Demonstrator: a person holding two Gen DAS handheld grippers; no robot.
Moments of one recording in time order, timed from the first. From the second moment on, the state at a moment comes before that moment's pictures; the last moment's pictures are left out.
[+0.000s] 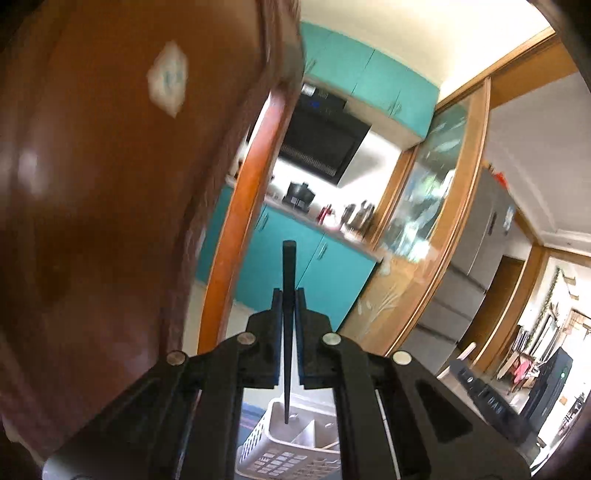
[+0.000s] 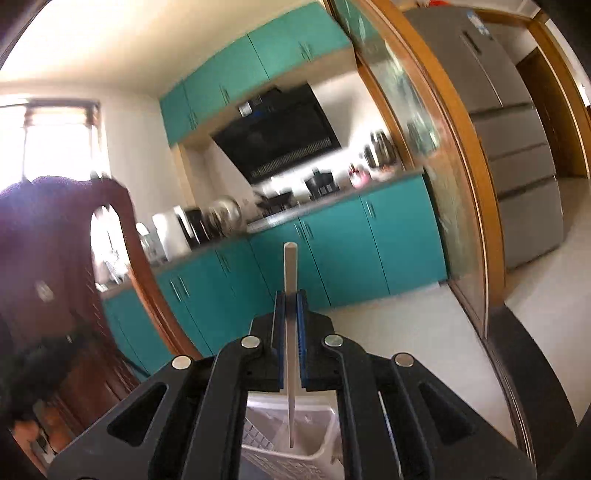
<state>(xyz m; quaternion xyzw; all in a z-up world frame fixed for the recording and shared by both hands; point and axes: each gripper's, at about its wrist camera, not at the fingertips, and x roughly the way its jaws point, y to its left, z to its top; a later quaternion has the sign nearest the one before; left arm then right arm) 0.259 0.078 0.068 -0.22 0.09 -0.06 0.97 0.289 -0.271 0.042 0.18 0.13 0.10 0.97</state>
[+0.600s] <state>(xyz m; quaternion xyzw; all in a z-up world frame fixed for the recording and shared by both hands) 0.300 0.032 0.013 -0.17 0.17 -0.05 0.97 0.279 -0.266 0.008 0.15 0.15 0.06 0.98</state>
